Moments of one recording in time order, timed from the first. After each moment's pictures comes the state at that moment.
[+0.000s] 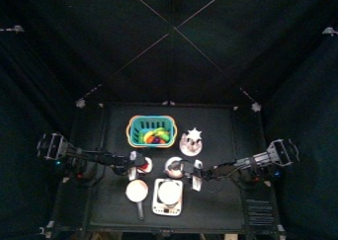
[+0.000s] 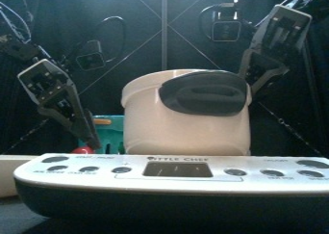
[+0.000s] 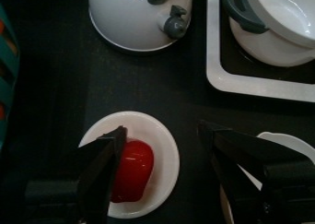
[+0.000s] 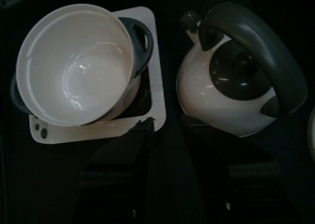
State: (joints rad) left arm -0.02 -0.18 1.04 -0.08 -0.13 0.01; right arm 0.20 -0.20 0.80 -0.47 0.23 0.82
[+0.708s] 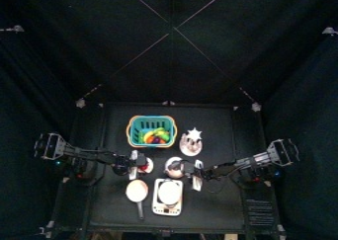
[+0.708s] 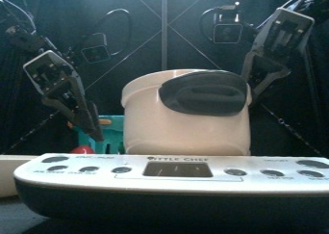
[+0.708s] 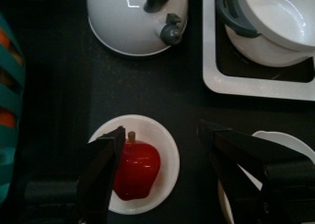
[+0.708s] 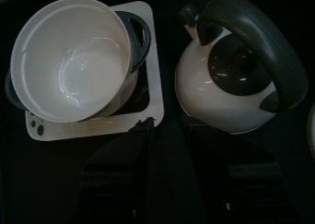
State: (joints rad) left arm -0.01 -0.22 0.98 -0.04 0.00 0.01; right arm 0.20 -0.20 0.81 -0.47 0.23 0.82
